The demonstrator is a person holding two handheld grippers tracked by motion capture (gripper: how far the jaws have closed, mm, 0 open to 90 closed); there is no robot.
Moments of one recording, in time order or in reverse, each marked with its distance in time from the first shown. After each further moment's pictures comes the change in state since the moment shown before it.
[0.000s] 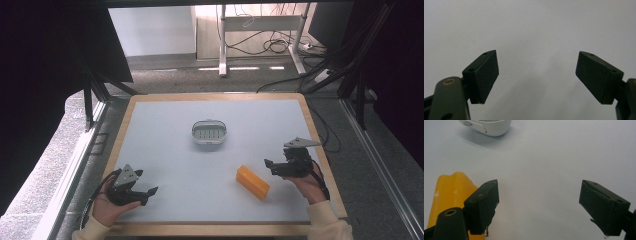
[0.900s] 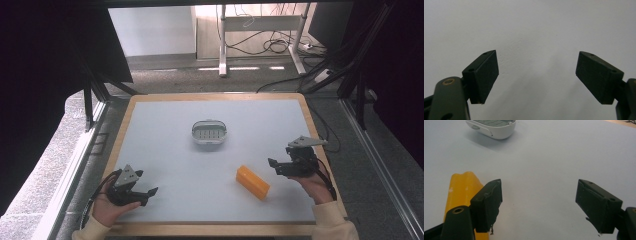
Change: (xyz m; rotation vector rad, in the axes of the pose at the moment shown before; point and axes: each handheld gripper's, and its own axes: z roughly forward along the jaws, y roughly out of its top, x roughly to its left) left arm 0.000 -0.002 0.002 0.013 -0.004 0.002; right arm -0.001 0.007 -0.019 -0.007 0.014 -0.034
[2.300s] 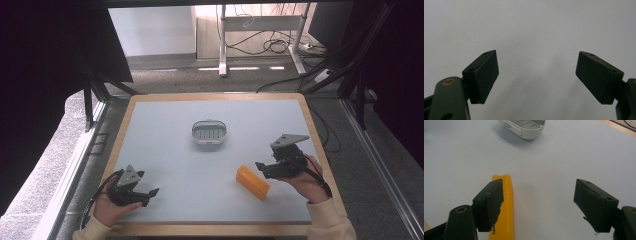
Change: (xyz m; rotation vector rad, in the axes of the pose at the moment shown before) left arm -0.001 0.001 0.002 0.022 -0.003 0.020; right arm 0.045 0.033 -0.010 0.089 0.049 -0.152
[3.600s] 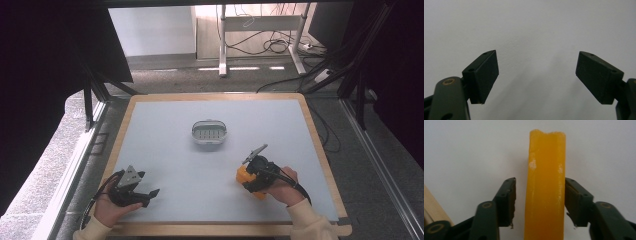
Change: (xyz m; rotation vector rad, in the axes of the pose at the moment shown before) left arm -0.002 0.000 0.001 -0.002 -0.002 0.004; right arm 0.039 -0.010 0.067 0.346 0.119 -0.106
